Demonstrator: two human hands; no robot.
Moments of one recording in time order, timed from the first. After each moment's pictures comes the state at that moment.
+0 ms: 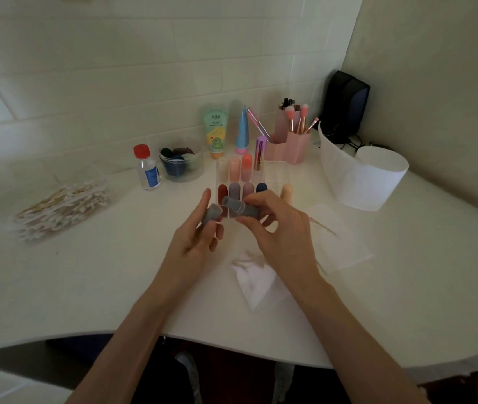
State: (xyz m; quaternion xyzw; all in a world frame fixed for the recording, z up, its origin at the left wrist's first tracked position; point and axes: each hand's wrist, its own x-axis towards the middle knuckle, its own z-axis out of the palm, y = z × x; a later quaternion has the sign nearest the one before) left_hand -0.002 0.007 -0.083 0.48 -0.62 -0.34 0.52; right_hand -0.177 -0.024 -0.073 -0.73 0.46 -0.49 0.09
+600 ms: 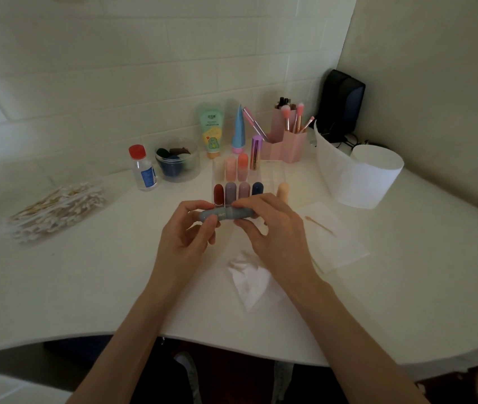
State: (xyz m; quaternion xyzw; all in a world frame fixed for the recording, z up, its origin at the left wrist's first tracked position) left_hand -0.003 0.004 -0.081 0.46 -0.60 -0.32 0.57; right_hand -0.179 -0.033 -0.088 -0.76 0.45 -0.47 0.00
